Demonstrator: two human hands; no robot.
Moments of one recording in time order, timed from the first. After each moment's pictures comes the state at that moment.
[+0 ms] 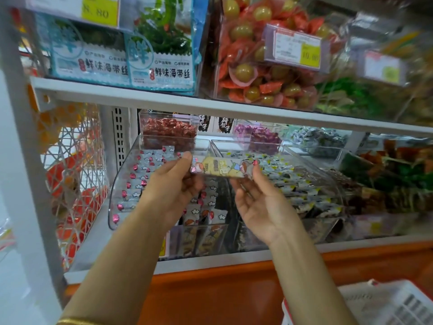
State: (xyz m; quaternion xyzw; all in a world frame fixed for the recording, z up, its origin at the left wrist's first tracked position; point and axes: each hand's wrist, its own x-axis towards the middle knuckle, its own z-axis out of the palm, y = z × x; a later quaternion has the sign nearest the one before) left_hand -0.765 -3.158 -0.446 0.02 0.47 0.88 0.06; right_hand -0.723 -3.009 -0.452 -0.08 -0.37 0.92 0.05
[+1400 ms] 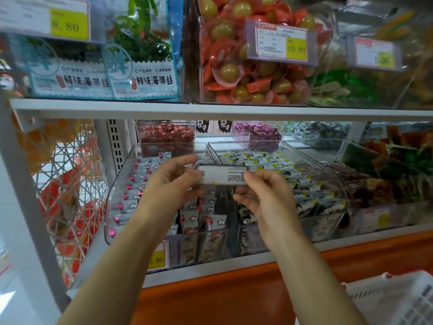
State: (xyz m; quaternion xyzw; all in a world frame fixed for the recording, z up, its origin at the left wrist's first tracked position) left_hand -0.765 -3.159 -0.449 0.14 0.62 0.77 0.00; right_hand -0.734 -3.002 -0.464 -0.04 -0.56 0.80 0.23
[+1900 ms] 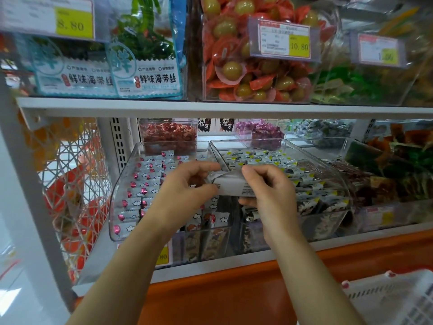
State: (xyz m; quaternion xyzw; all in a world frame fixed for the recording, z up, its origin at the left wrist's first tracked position) left_hand -0.759 -3.155 -0.449 0.23 0.73 0.64 -0.03; right_hand -0.735 -3.004 -0.471 -0.01 -0.66 0.68 0.31
